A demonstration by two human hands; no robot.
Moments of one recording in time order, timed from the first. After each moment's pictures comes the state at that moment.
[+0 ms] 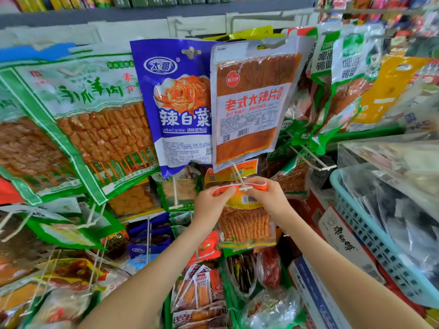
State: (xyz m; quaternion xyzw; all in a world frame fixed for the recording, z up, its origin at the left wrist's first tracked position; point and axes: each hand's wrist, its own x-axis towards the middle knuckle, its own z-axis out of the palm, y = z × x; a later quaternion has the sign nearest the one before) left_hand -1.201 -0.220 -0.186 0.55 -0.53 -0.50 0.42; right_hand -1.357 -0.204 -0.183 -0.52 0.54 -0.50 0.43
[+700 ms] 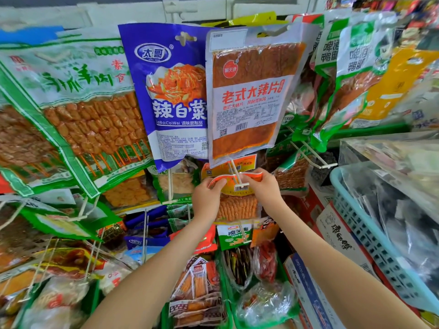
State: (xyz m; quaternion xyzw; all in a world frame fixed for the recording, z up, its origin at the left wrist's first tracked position) left_hand -1.215 -0.235 -0.204 0.62 -0.51 -0.40 0.44; right_hand -1.359 -0.231 -0.198 -0.47 0.64 -0.48 0.37
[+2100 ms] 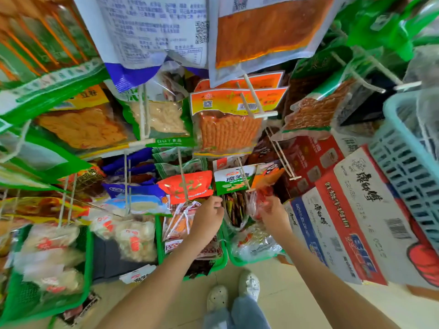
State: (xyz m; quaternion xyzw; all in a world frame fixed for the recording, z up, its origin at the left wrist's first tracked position) left_hand -1.182 -0.168 -0.403 0.63 -0.62 -0.44 0.14; right_hand -1.367 -0.137 -0.411 -0.40 0.81 -0.21 0.39
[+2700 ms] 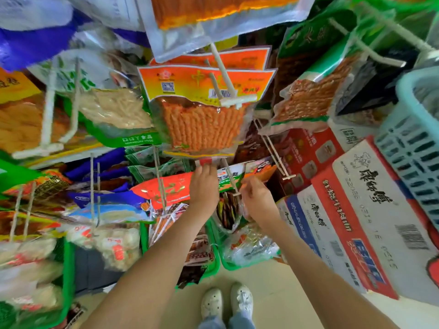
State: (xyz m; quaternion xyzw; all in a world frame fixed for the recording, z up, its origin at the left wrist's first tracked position) left_hand -1.245 -0.254 -0.442 0.58 -0.81 -0.07 0.01; right_hand -1.377 -0.187 -0.436 -0.54 0.74 -0.26 0.32
